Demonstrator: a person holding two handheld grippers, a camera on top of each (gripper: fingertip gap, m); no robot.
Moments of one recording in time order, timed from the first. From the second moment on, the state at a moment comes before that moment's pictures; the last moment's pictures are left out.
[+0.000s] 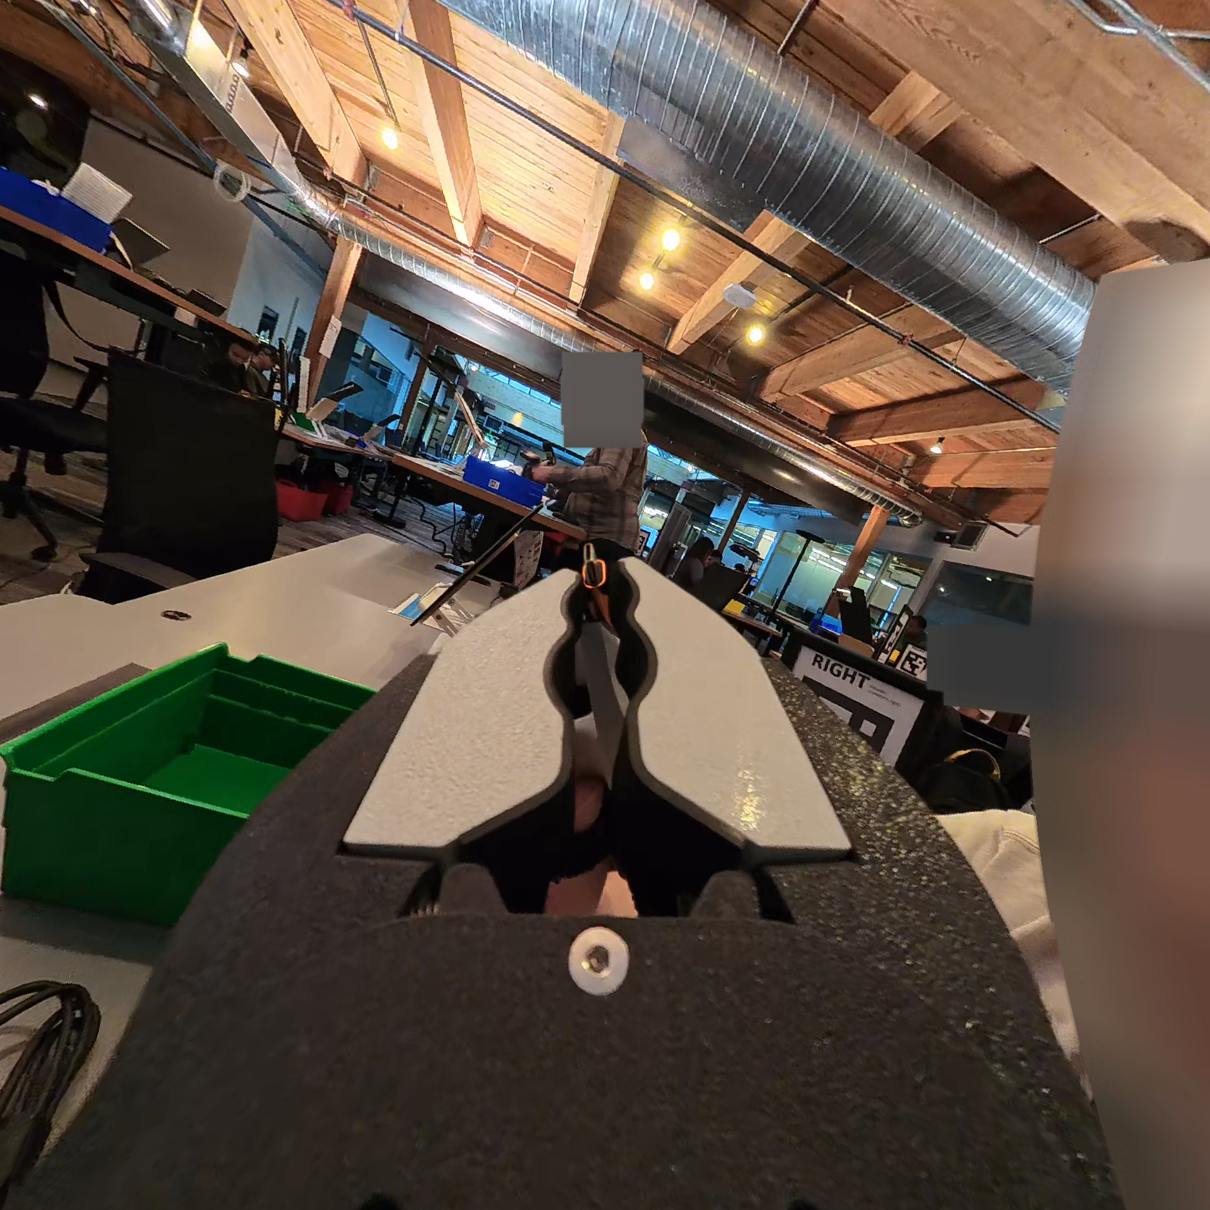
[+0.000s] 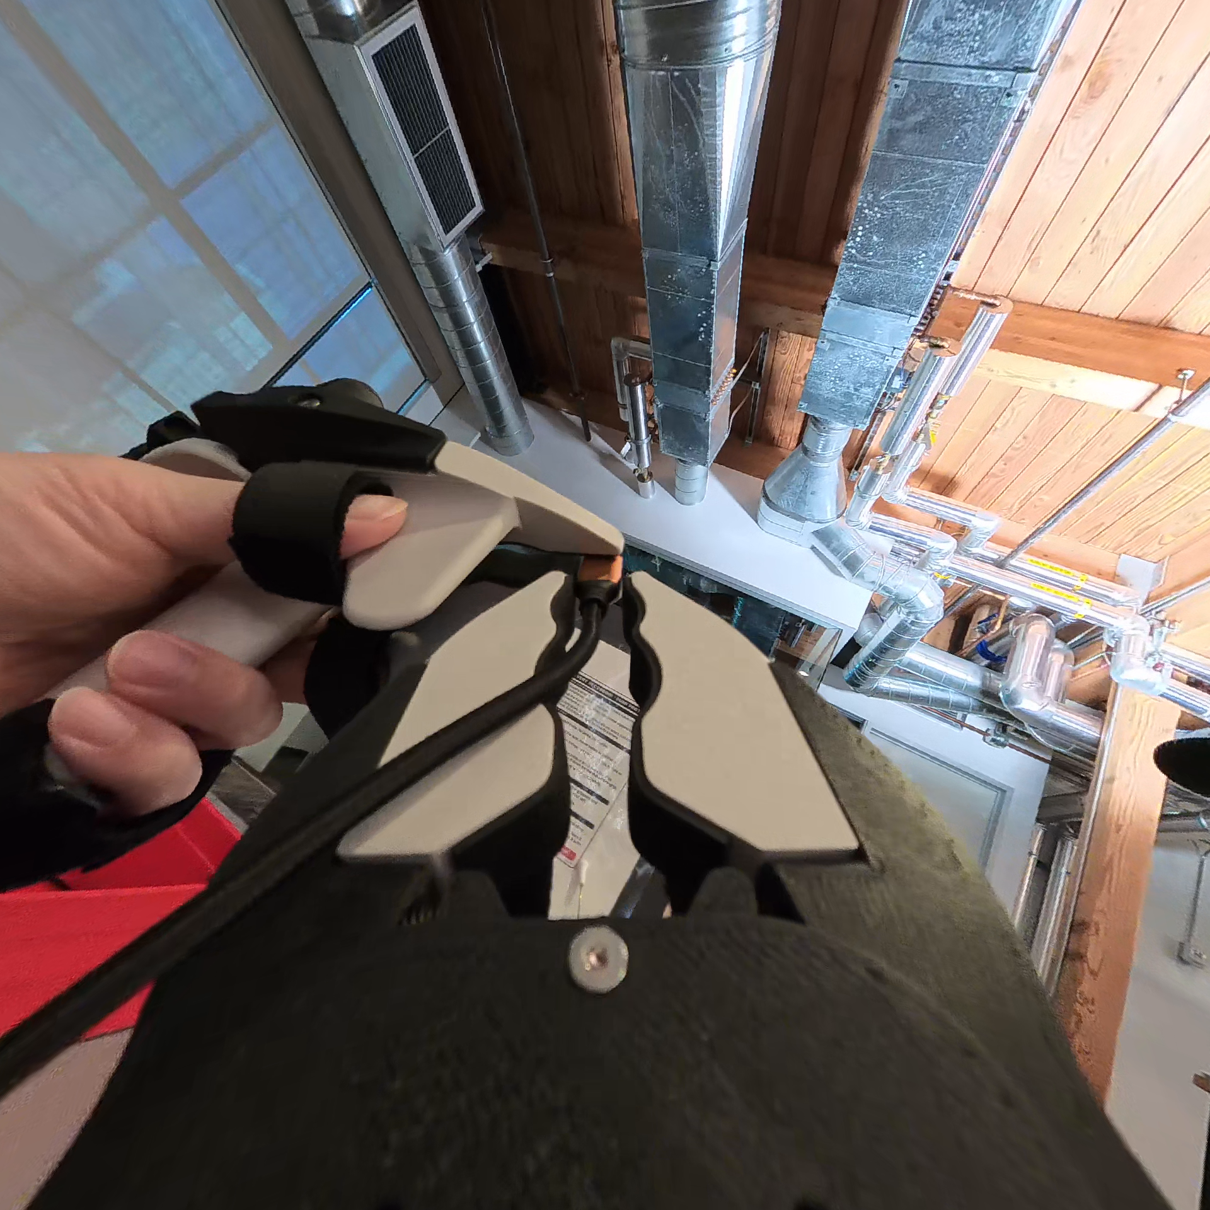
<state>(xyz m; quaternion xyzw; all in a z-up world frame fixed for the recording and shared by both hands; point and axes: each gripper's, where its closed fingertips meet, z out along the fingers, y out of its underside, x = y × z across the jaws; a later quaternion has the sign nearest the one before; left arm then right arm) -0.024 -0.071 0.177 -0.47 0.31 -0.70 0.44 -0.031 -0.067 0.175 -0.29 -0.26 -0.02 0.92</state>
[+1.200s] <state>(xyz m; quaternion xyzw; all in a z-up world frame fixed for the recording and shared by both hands) -0.044 0.056 0.007 -0.81 0.33 -0.30 0.39 0.069 -0.070 0.235 -0.34 -0.23 -0.09 0.91</state>
